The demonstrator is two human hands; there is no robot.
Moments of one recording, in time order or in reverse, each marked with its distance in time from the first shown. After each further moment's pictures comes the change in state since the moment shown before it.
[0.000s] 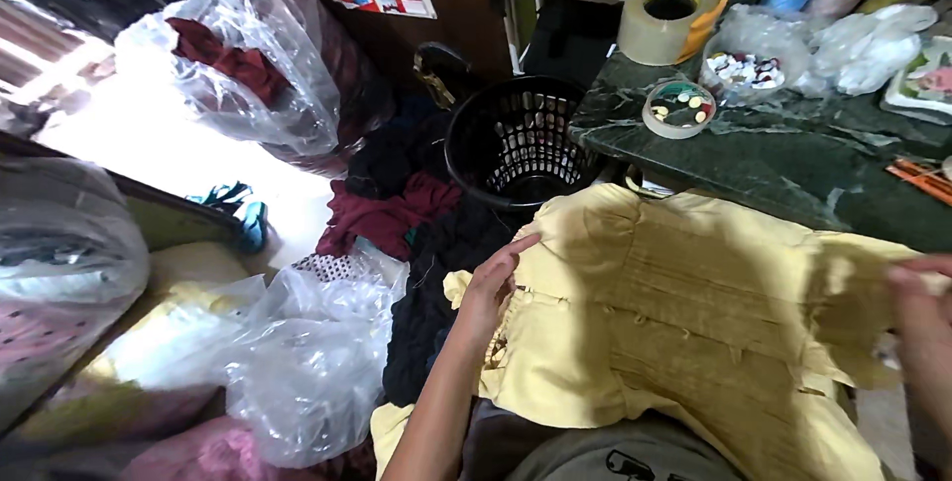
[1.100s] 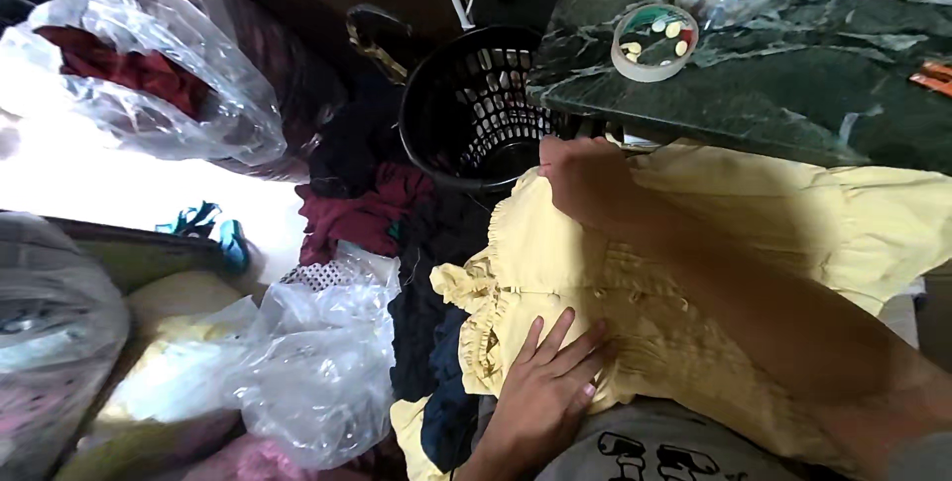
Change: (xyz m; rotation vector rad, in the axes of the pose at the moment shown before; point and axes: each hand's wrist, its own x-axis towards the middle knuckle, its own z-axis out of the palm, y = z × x) left_hand -0.089 -0.036 0.058 1.008 -0.353 0.533; right_hand 0.096 -0.069 0.217 -0.172 -0.528 -0.271
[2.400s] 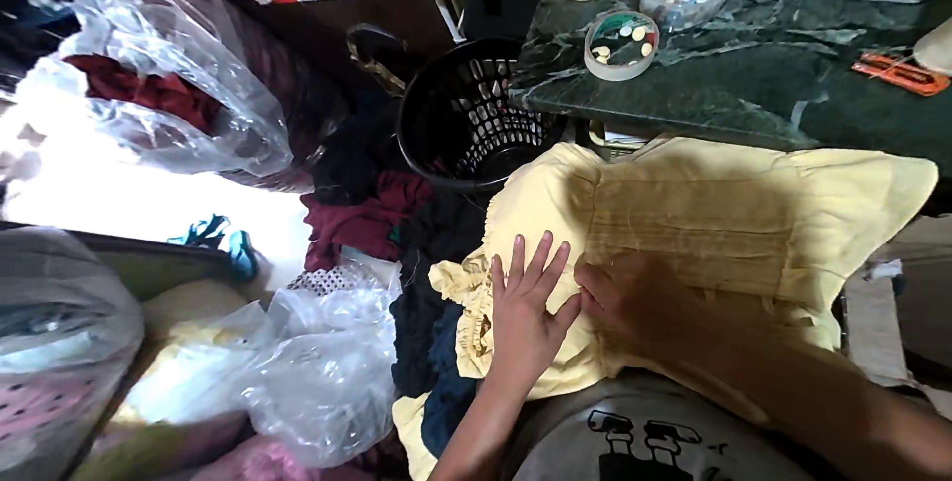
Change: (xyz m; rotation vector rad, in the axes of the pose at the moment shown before) left_hand 0.056 -0.011 -0.003 0.056 0.256 -0.302; right_hand -0.154 -0.007 0.001 0.009 0.176 -0.344
